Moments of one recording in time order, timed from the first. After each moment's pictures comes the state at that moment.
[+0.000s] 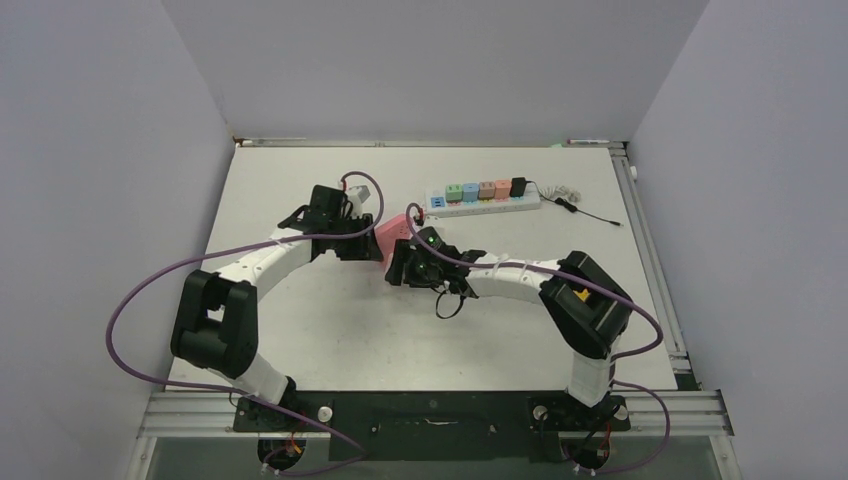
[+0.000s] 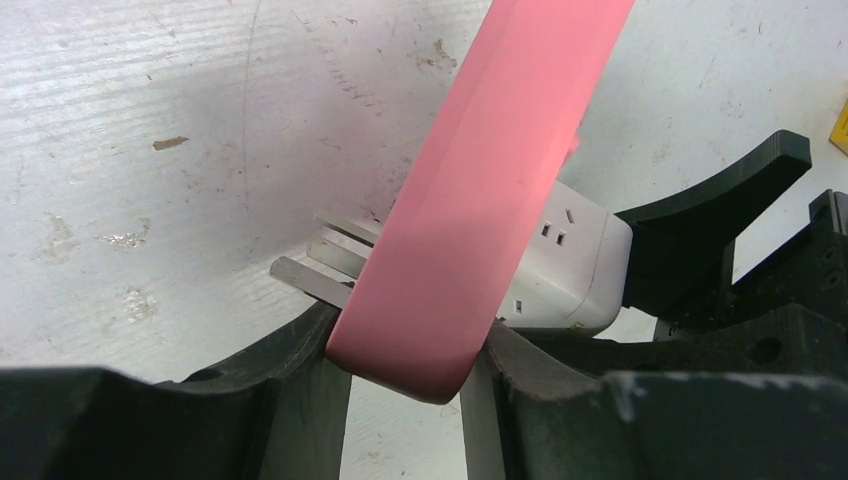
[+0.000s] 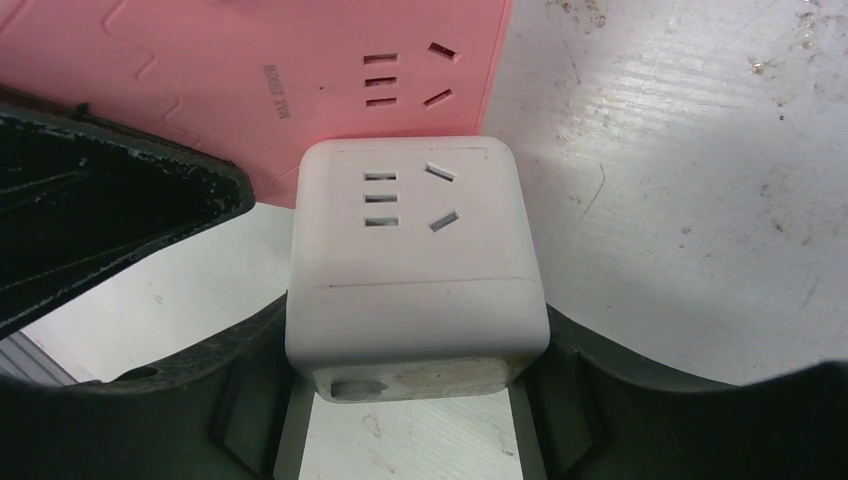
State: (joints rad) left arm -0.32 1.58 1.02 -0.37 0.34 -0.33; right arm 0.87 1.84 1.12 -0.05 0.04 0.79
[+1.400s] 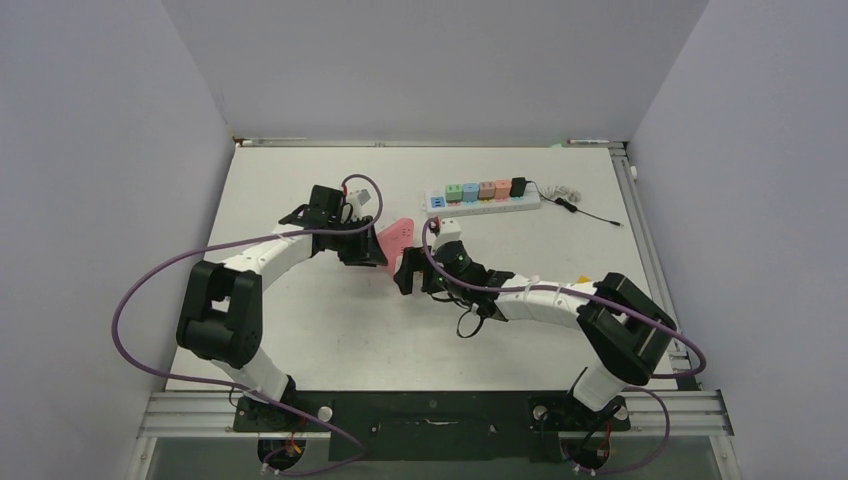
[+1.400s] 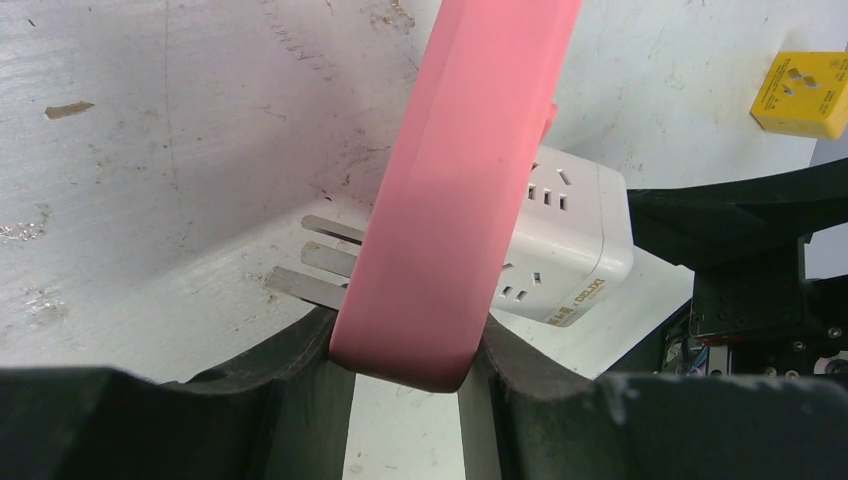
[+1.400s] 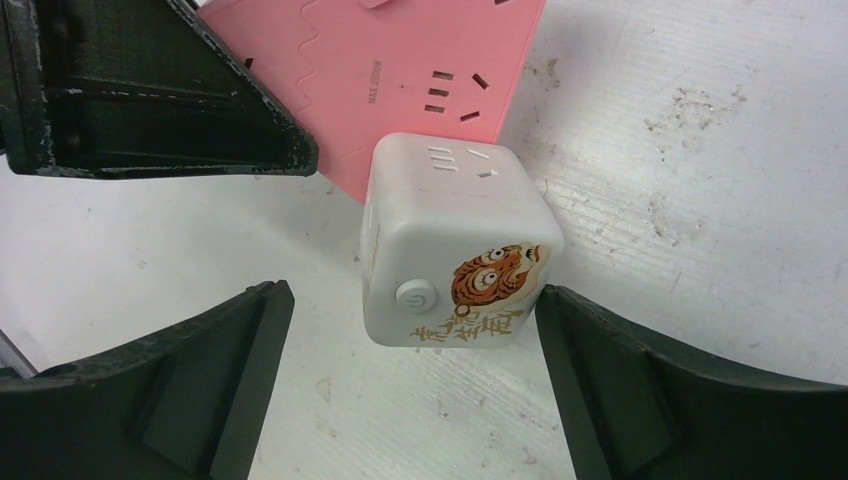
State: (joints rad) left arm -0.29 1.63 1.04 -0.40 0.49 -0.38; right arm 0.88 1.60 0.82 0.24 0.11 0.58
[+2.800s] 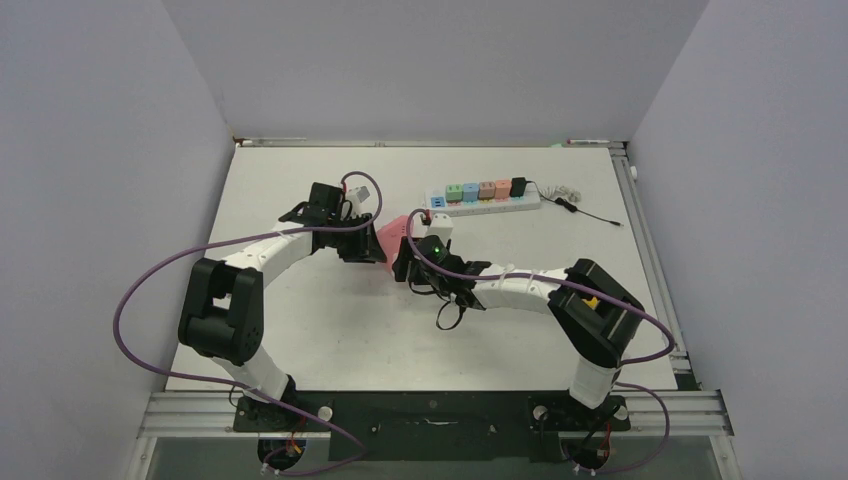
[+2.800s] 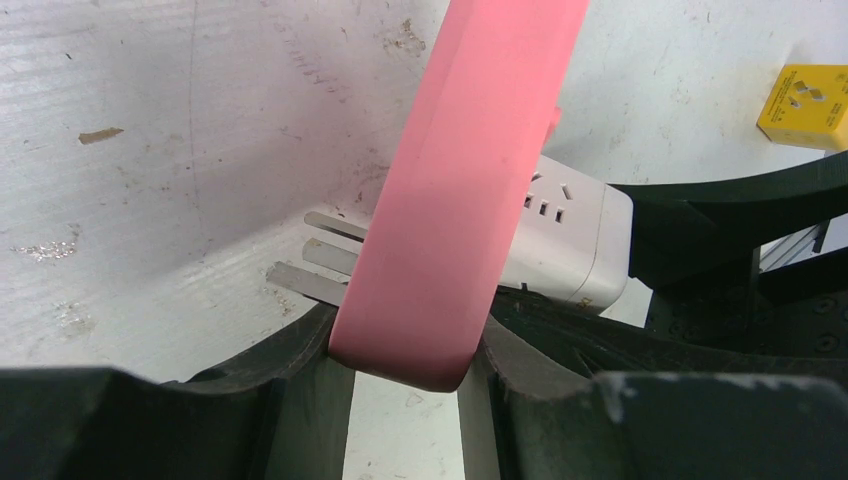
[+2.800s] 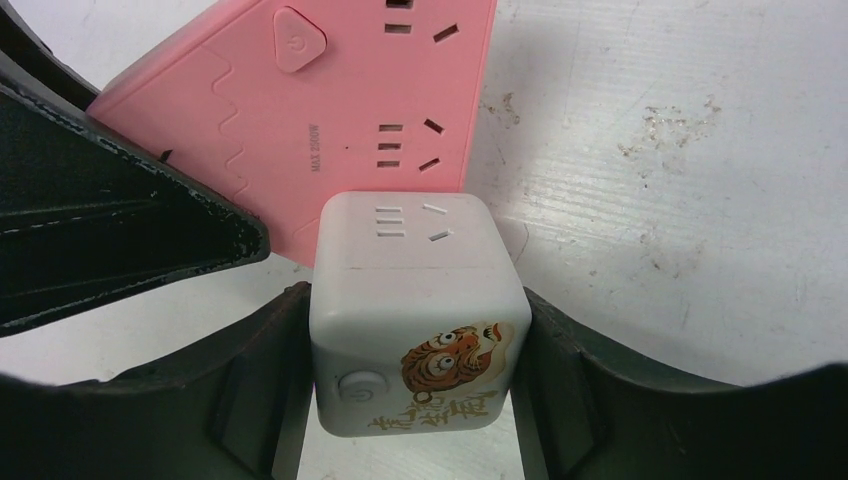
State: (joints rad) left arm -0.29 1.65 1.06 -0.39 0.48 -0.37; right arm 0.90 1.76 0.98 0.16 0.27 0.69
